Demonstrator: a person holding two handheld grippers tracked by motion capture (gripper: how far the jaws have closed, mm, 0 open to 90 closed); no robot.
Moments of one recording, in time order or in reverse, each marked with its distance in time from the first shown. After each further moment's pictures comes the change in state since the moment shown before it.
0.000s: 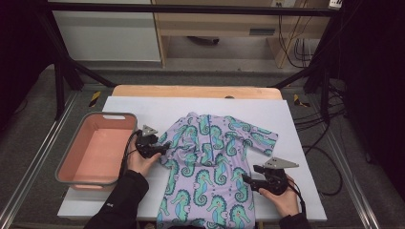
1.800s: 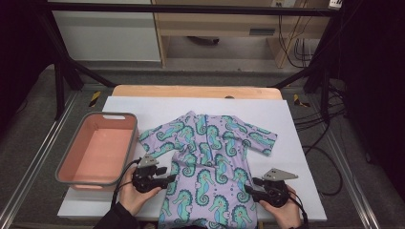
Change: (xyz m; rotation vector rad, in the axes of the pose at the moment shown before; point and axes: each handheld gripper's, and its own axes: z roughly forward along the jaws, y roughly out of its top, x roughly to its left) left arm -0.067 -0.065 -0.069 0.034 -0.273 0.003; right arm 0.017 -0.020 -0.011 0.075 -0.021 -0.002
